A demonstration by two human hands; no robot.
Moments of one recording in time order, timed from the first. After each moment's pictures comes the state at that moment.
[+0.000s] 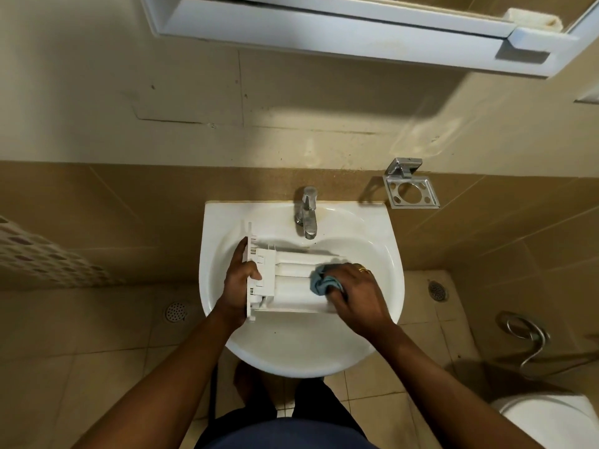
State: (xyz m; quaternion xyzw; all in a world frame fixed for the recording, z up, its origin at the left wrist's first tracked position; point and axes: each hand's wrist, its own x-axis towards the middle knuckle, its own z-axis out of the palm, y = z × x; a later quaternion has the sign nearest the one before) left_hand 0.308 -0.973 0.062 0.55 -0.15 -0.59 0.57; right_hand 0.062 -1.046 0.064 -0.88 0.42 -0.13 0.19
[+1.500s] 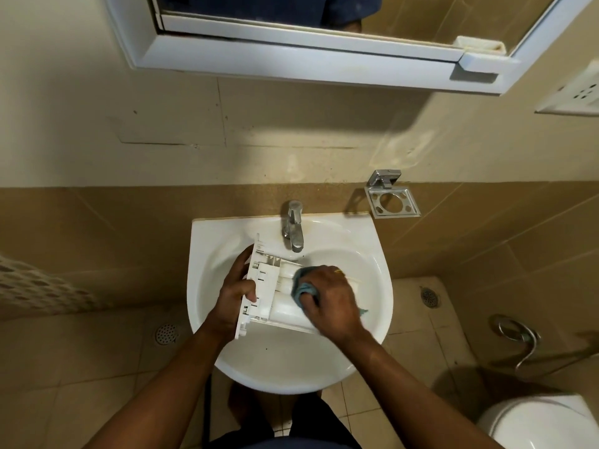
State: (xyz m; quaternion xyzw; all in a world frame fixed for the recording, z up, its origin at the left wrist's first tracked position) left_hand 0.306 -0.982 0.063 0.50 -0.24 -0.61 0.57; right_hand 0.104 -1.038 0.078 -0.86 0.42 -0.24 0.20
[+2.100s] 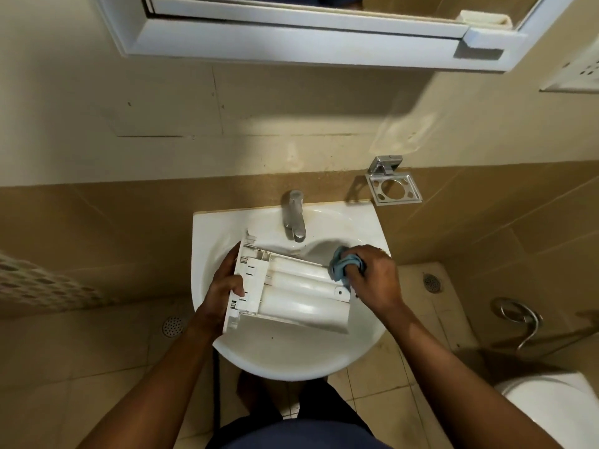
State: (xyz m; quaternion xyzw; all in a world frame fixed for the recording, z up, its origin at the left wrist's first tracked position) left_hand 0.328 -0.967 0.070 0.51 -0.24 -0.61 0.56; right_hand 0.044 -1.077 0.083 -0.79 0.52 -0.24 0.21
